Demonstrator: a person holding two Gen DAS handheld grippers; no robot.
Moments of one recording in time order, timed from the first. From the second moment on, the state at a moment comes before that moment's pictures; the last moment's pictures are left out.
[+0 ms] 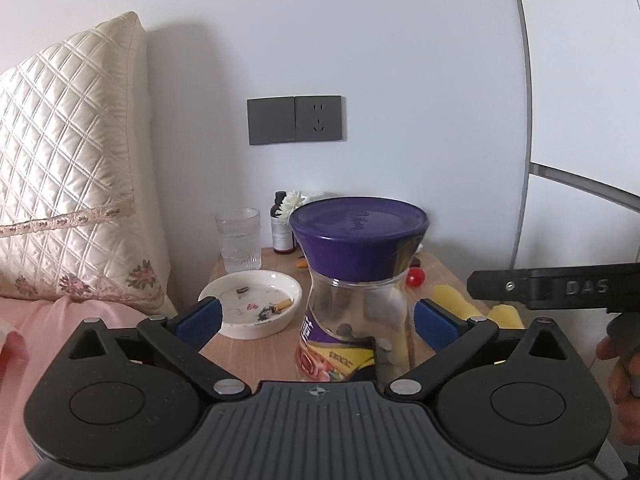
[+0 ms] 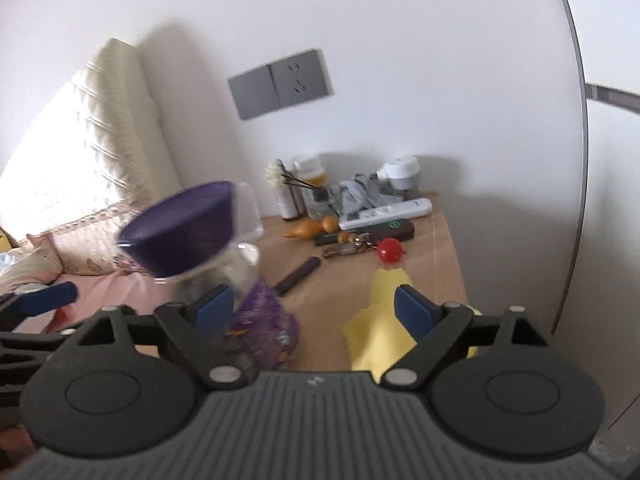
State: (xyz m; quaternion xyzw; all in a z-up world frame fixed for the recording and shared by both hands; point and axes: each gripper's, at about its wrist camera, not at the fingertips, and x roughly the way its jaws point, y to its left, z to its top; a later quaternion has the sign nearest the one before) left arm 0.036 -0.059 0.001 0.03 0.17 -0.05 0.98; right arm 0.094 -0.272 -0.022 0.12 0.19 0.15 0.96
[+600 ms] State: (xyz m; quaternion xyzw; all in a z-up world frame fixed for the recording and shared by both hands) left arm 0.042 -0.036 0.018 0.00 0.17 -0.01 0.99; right arm 0.044 -0.256 -0.027 0.15 0.21 0.14 0.96
